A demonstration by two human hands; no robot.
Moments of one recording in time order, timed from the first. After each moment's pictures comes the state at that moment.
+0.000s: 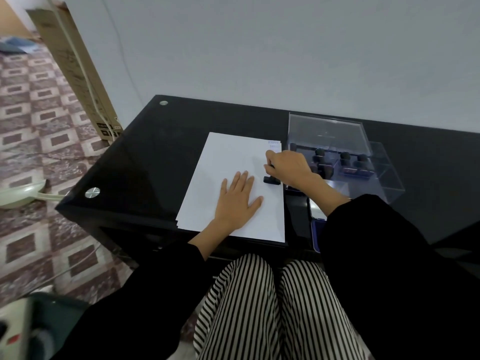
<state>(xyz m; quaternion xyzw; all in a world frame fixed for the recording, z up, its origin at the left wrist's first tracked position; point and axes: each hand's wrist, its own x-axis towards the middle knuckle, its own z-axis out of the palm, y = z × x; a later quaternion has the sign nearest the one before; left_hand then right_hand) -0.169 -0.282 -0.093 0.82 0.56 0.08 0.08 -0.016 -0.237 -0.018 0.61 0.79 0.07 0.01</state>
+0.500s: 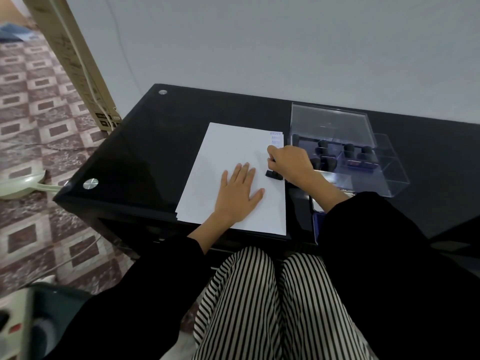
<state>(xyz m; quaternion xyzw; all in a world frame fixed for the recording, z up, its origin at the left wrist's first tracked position) -0.168 -0.281 -0.096 0.82 0.56 0.09 0.07 -0.018 -0.242 -0.025 0.61 0.79 0.08 0.02</state>
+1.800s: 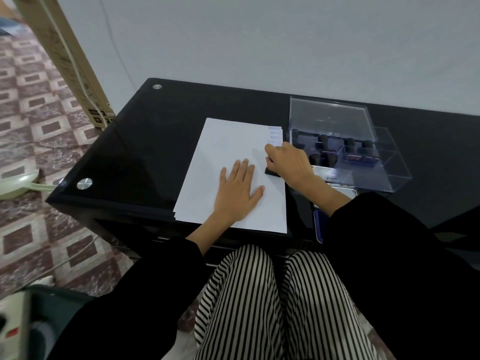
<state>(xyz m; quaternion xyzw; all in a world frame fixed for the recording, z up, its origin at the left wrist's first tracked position) -0.168 -0.283 -0.097 0.83 0.55 0.07 0.06 -0.019 -0.248 -0.040 0.62 0.78 0.10 -0.03</state>
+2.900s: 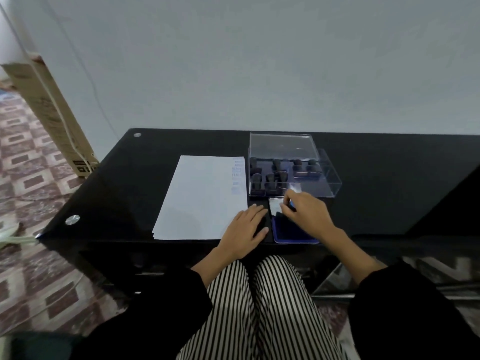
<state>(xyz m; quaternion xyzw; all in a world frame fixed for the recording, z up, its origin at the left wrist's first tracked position) -0.110 -0.352 -0.086 0.90 0.38 0.15 0.14 0.067 -0.386 -0.019 0.69 0.71 0.02 -0.15</state>
